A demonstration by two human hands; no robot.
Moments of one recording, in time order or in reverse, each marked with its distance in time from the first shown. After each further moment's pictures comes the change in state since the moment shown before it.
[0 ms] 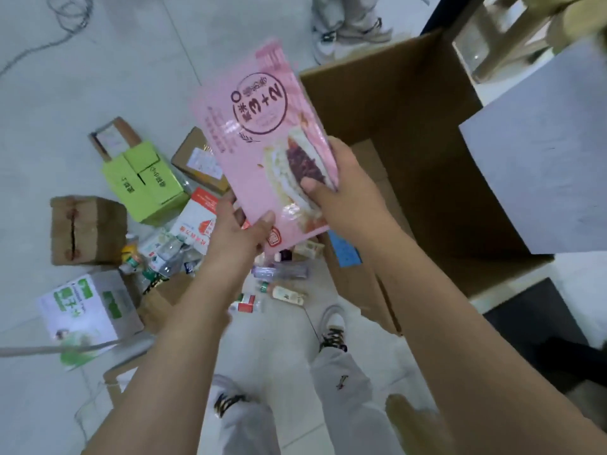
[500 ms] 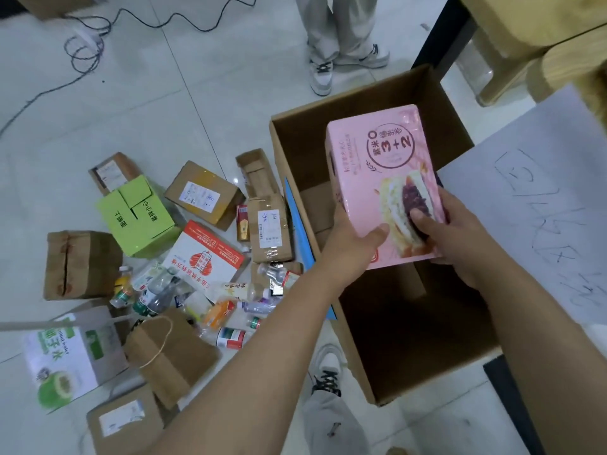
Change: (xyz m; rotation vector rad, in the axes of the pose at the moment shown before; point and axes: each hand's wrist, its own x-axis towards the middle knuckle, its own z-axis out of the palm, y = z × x) left_hand 0.049 0.030 0.204 0.229 -0.335 -0.080; right_hand 0.054 0.121 -0.167 0.150 0.042 0.312
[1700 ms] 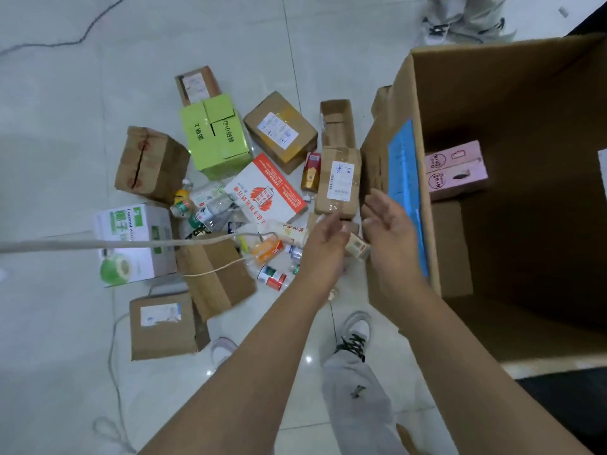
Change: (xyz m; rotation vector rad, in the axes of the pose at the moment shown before) left_hand -0.090 -0.155 -0.130 -0.348 0.425 -0.130; right_hand -0.079 0.023 0.263 0.202 -0.061 -0.078
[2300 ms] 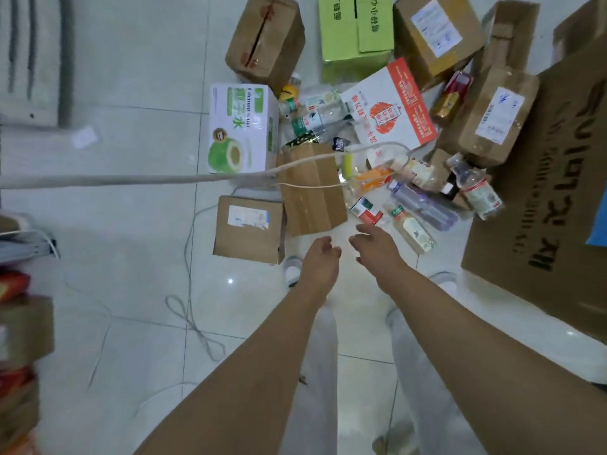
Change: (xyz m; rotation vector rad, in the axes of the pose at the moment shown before) left_hand -0.015 -0.208 -0.253 0.045 0.223 -0.360; right_hand -0.092 0.191 0.235 -0.439 -0.410 0.474
